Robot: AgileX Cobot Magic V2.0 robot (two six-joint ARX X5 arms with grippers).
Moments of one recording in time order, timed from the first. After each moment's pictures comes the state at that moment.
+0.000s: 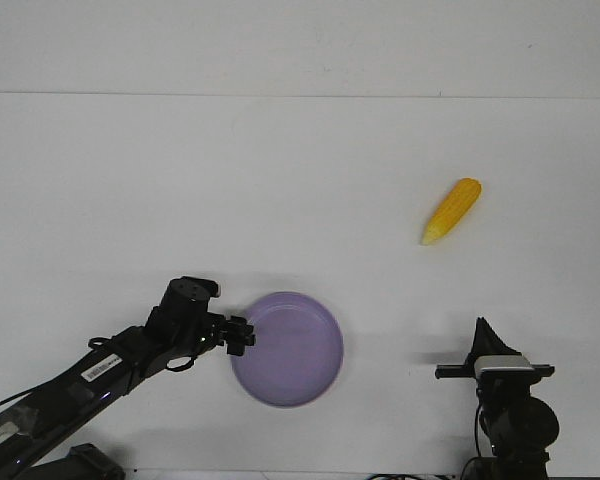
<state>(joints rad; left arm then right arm) -0.54 1.27 0.66 -0.13 0.20 -0.39 -0.01 0.00 0.02 -0.12 -0.03 0.00</state>
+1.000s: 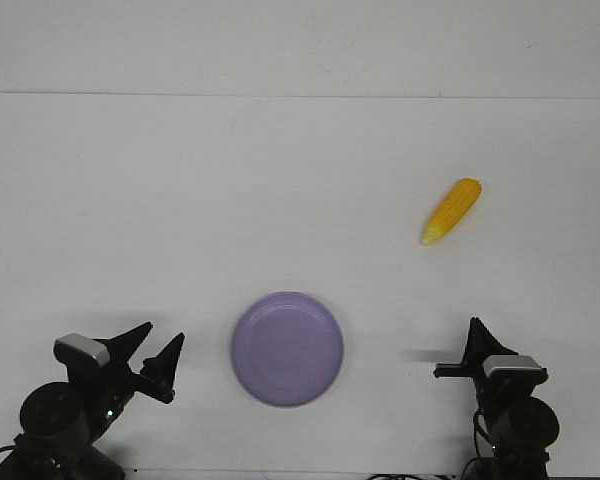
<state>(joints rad) -0.51 0.26 0.52 -0.40 -0.03 -0.33 -0.01 0.00 0.02 -0.11 -0.08 0.21</state>
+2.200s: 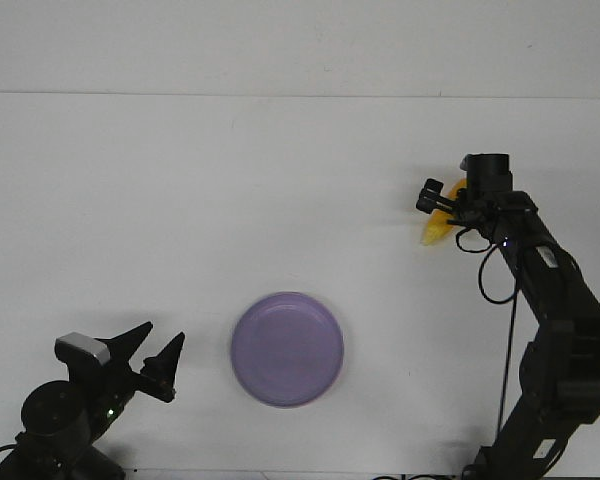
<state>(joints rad) -0.51 0.27 0.52 -0.40 -0.03 -0.34 -0.01 1.87 1.49 -0.59 -0.01 0.47</state>
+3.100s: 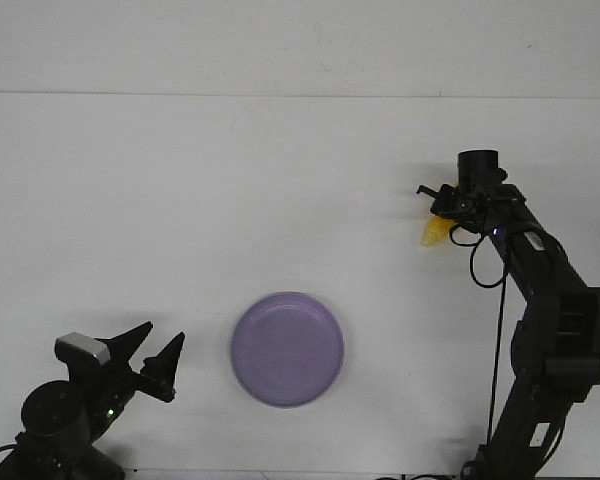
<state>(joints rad) -0.51 0.27 0.52 -0.40 -0.03 -0.34 -0.01 1.96 1.54 -0.59 0.03 0.52</state>
